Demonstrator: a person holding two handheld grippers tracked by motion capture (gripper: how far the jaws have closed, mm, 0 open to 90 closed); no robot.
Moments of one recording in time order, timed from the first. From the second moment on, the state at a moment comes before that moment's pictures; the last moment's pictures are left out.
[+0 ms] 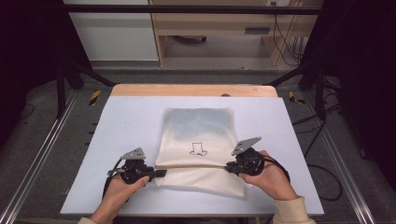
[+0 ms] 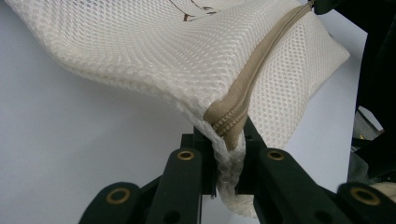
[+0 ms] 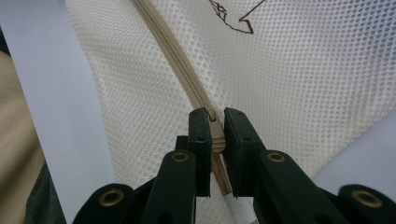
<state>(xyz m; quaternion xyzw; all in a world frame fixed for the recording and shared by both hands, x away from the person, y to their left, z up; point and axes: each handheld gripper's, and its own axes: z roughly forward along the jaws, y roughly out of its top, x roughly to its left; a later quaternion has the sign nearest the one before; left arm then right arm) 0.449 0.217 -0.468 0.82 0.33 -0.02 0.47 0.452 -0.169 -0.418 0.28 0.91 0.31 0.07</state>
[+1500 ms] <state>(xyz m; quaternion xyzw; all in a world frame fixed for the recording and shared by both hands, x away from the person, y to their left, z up) 0.448 0.216 -0.467 0.82 0.33 -0.02 0.47 0.451 -0.201 -0.425 0.32 0.90 0.29 0.06</state>
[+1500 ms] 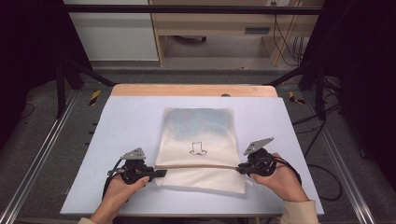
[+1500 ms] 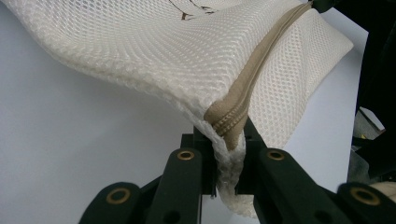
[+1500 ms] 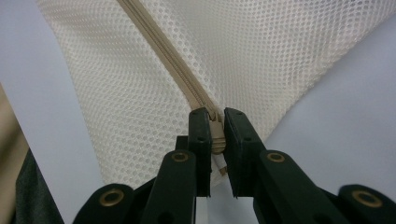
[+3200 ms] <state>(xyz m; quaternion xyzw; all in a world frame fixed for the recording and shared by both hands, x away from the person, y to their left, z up) 0.445 0.272 -0.425 0.84 0.40 0.14 0.34 0.459 -0.227 -0.399 0.50 0.76 0.35 0.24</state>
